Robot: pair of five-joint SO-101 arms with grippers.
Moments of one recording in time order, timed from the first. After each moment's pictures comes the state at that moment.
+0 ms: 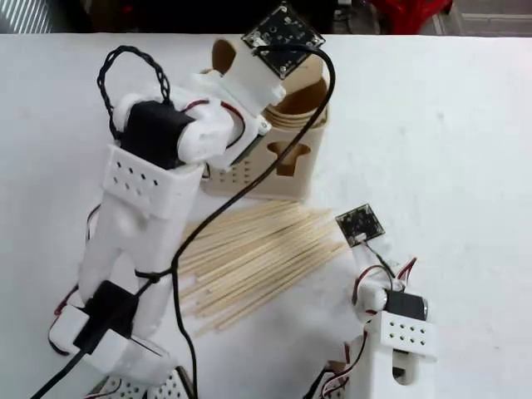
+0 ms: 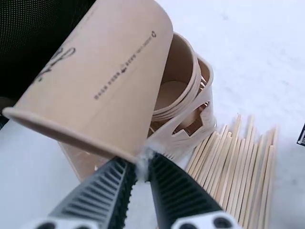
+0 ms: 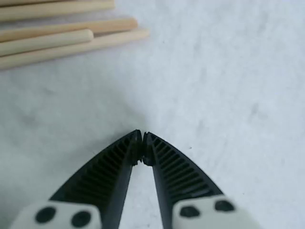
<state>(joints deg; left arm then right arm) 21.1 1.4 -40.2 97.4 -21.1 9.1 -64.4 87.0 52.9 36.8</state>
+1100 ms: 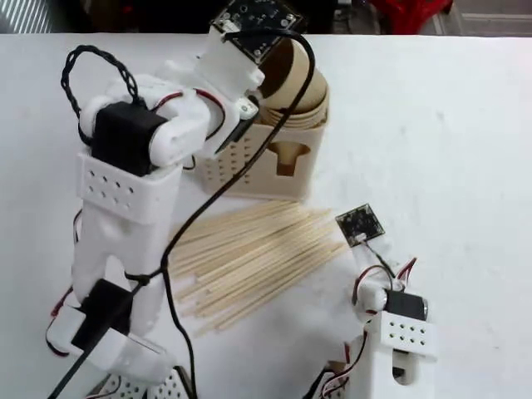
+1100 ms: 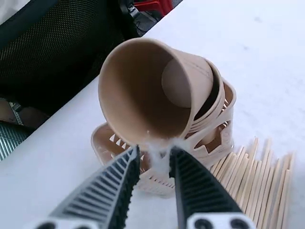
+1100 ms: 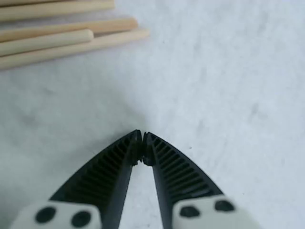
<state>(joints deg) 18.2 1.7 -48.0 97.5 -20.8 9.1 -64.4 87.0 52.9 36.8</state>
